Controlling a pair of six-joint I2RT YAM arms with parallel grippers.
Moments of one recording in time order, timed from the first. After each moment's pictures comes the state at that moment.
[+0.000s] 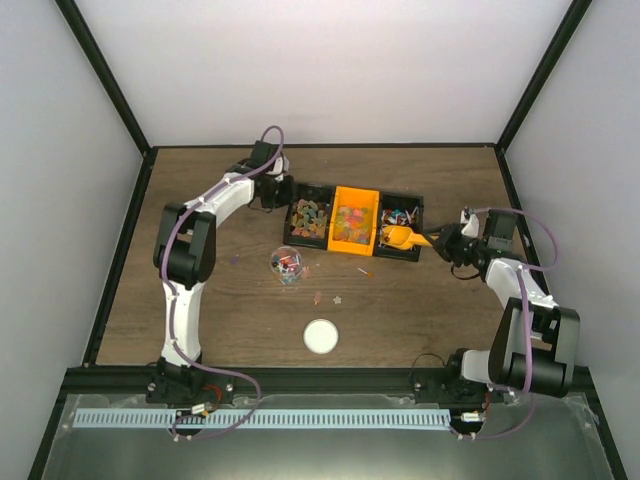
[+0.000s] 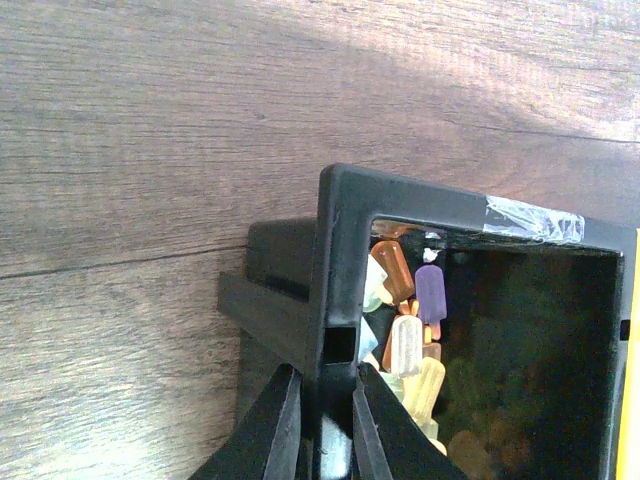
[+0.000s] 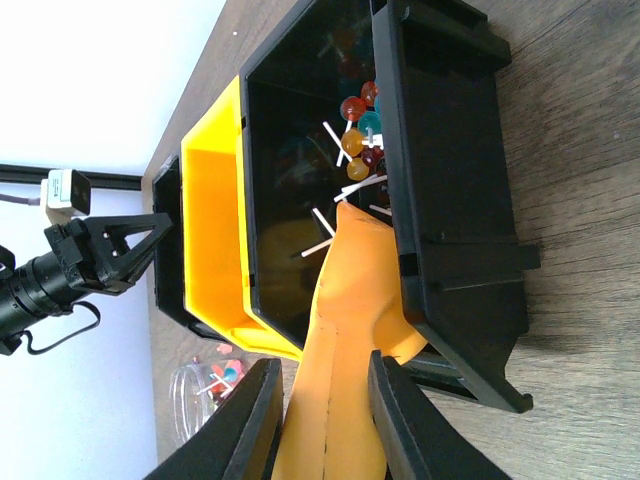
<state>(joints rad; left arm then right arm) -0.33 2.17 1.71 -0.53 0.33 -0.49 -0.22 1.31 0.65 -0.14 -0.81 0.60</state>
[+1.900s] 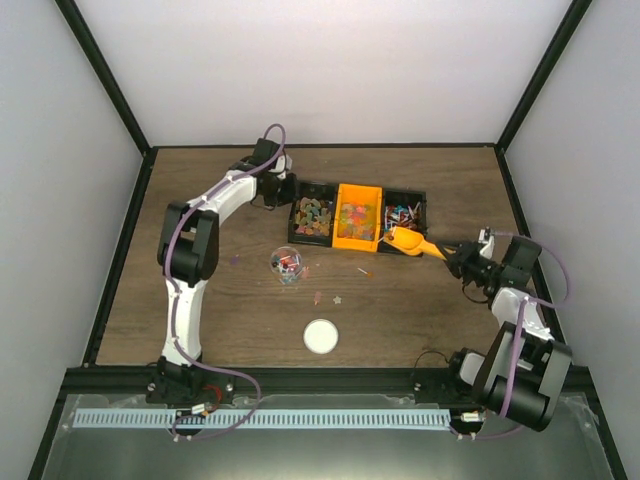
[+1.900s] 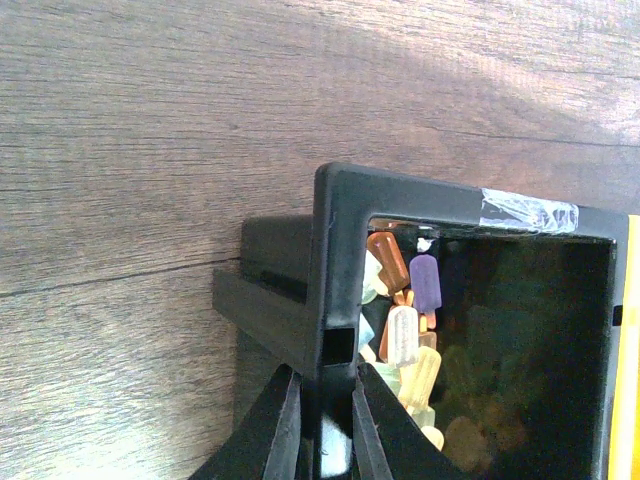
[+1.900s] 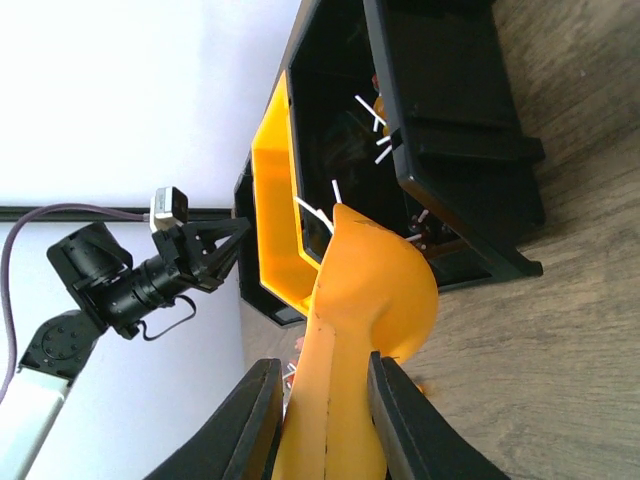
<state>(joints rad) -0.33 2.21 1.77 -0.56 0.36 -0.50 -0.43 1.15 0.46 -0.01 -1.04 0.74</state>
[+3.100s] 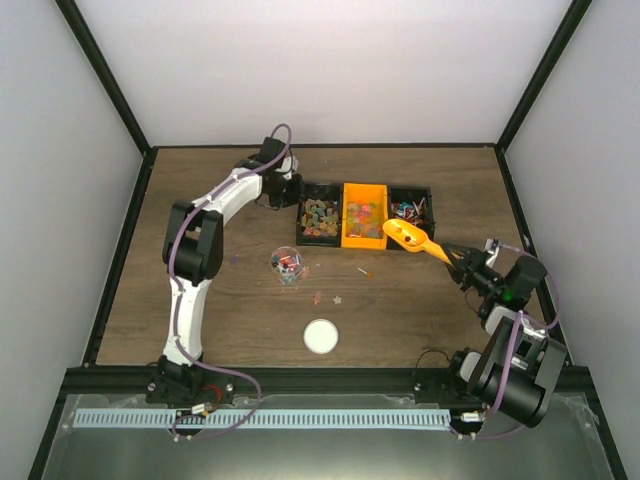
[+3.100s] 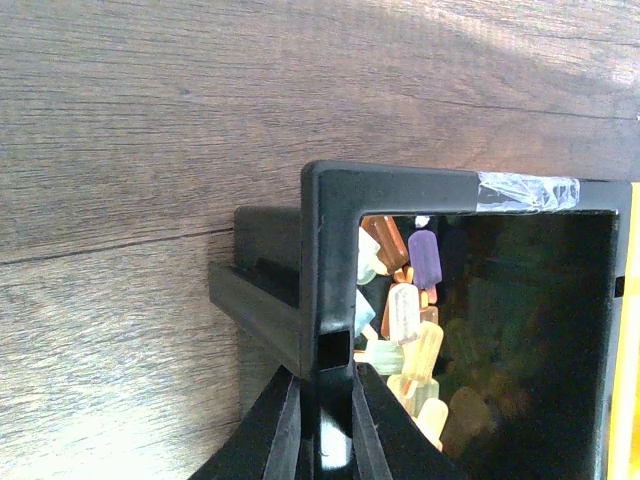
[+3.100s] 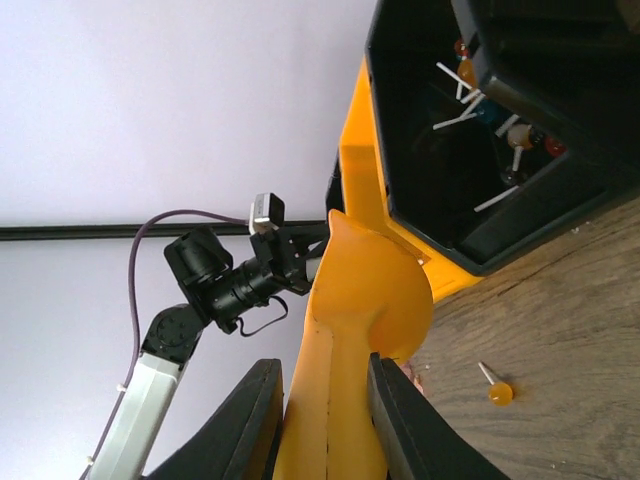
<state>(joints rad) -0.36 2.24 1.85 -0.64 0.37 -0.50 -0.53 1.16 0.22 0.59 -1.21 1.18</state>
